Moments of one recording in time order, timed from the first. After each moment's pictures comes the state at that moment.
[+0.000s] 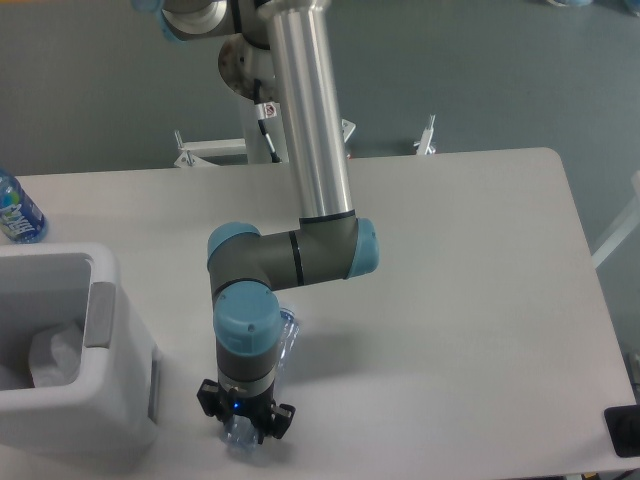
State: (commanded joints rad) arm 2.20 -2.24 -1.44 -0.72 1.43 0.48
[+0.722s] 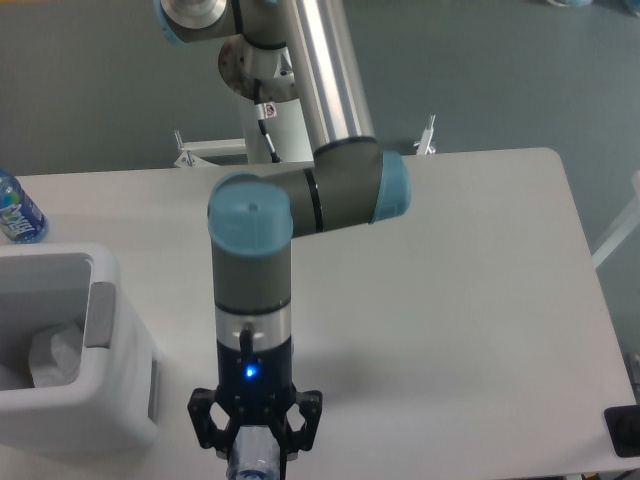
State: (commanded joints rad) arm 2.22 -2.08 -1.24 -0.52 1.41 0.08
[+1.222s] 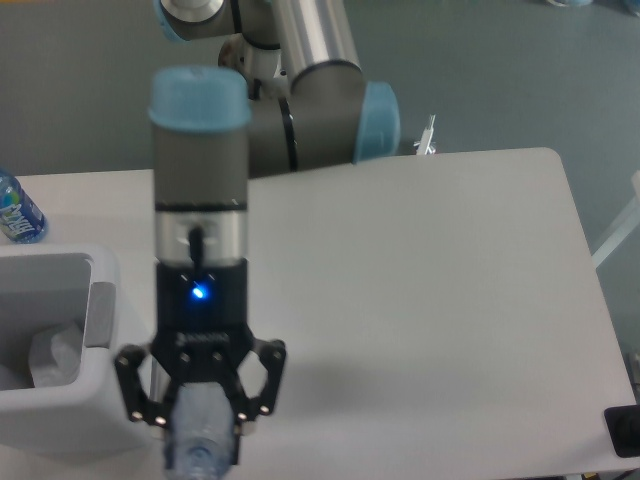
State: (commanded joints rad) arm 2.14 -2.00 -1.16 -0.51 1.41 -0.01
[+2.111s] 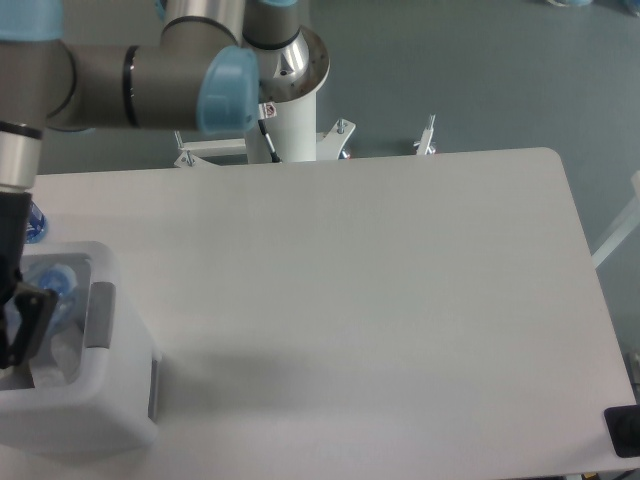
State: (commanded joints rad) arm 1.93 -2.03 -1.17 -0.52 1.41 0.00
